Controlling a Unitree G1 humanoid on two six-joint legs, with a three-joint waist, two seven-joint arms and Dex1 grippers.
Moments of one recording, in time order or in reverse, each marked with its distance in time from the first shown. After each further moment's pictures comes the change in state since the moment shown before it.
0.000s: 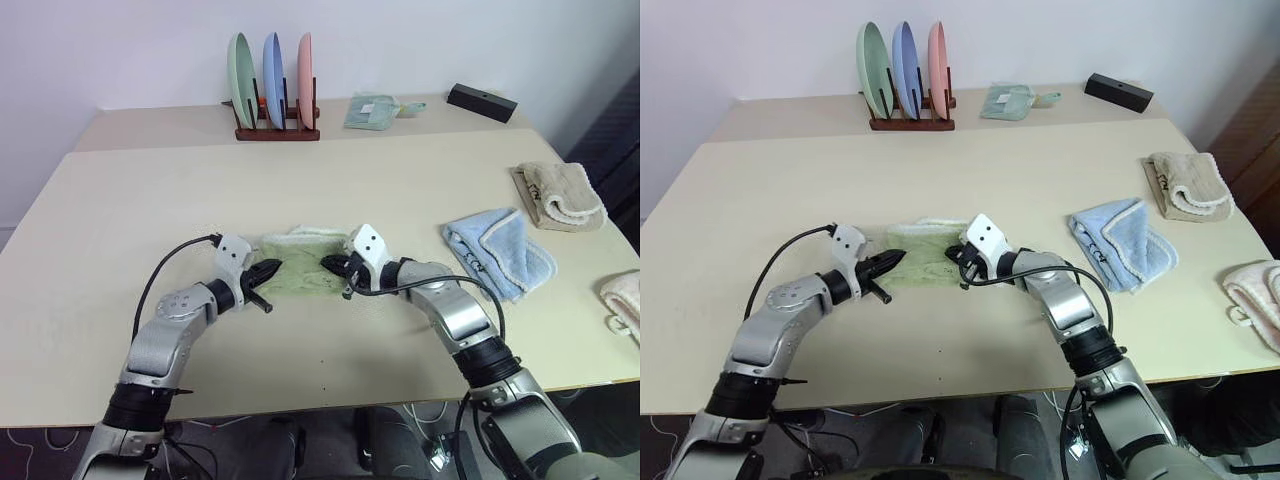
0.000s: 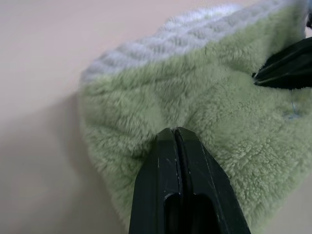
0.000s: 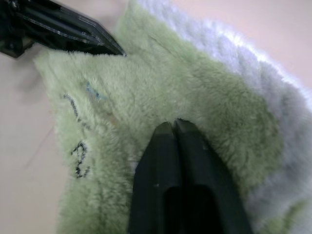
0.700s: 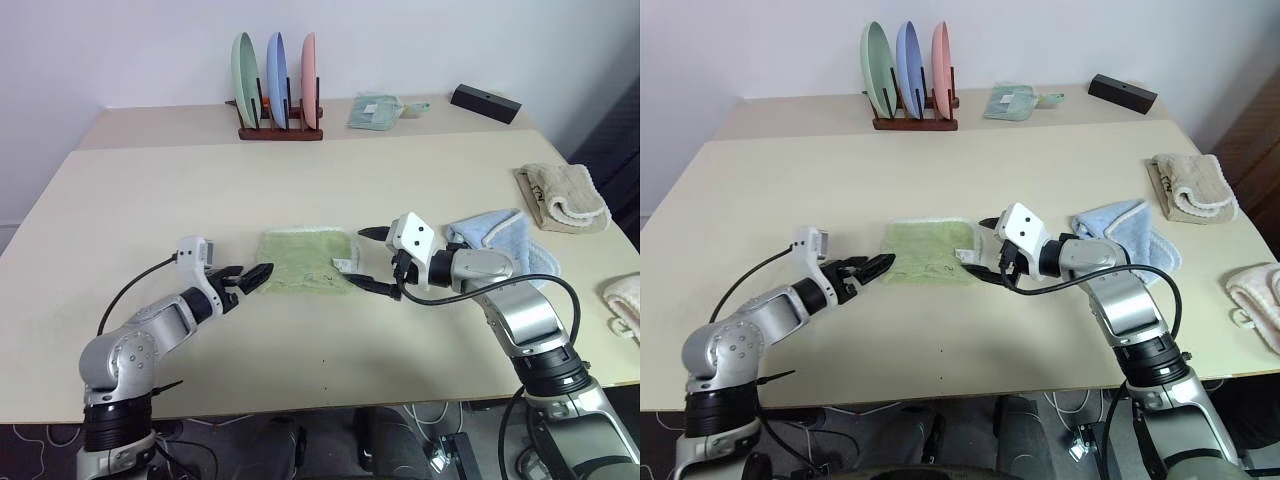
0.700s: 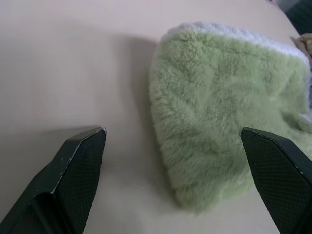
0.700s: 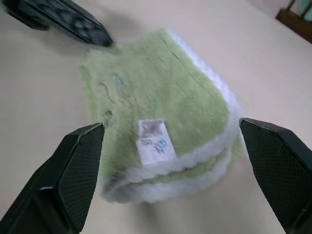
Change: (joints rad) left arm -0.018 -0.156 0.296 -0.127 -0.396 0.548 0.292; right arm 0.071 -0.221 -0.078 -0.267 0.054 0.018 0.153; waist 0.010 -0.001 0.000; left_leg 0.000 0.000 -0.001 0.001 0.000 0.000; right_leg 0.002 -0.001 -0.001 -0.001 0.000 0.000
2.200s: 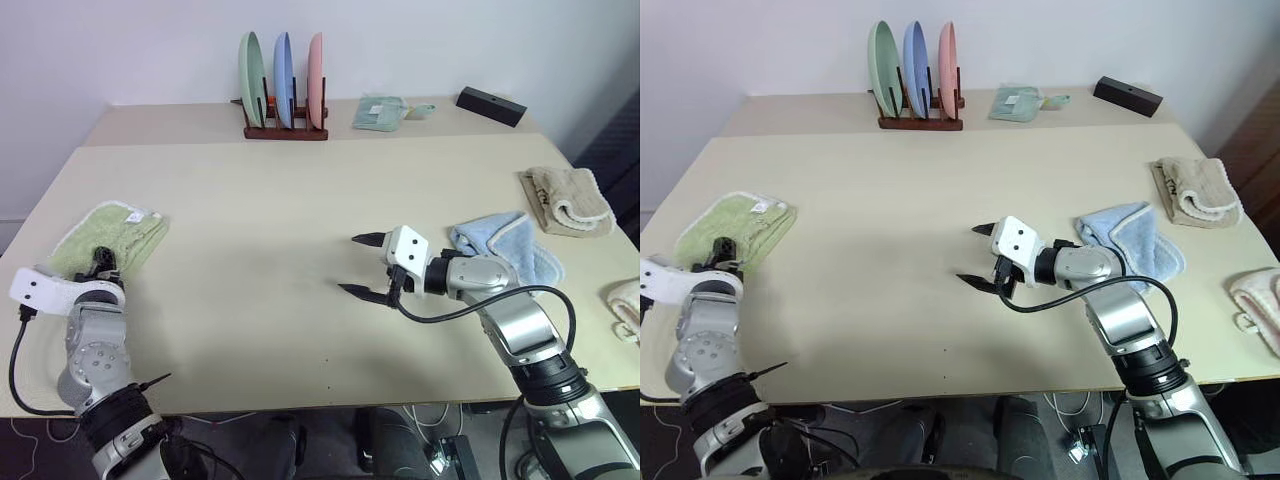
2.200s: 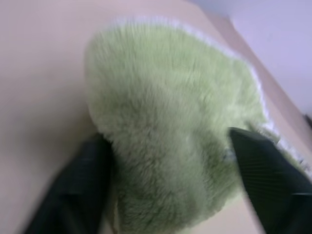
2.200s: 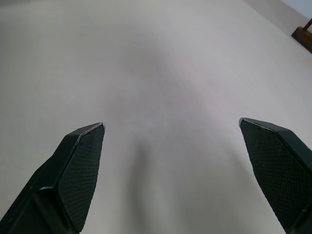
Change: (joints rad) left arm -0.034 -0.104 0.505 0.160 0.008 -0.586 0.579; right arm 0.028 -0.003 0.032 0.006 -0.045 -0.097 -0.004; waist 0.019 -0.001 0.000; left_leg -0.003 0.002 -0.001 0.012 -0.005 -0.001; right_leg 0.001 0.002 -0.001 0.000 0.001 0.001
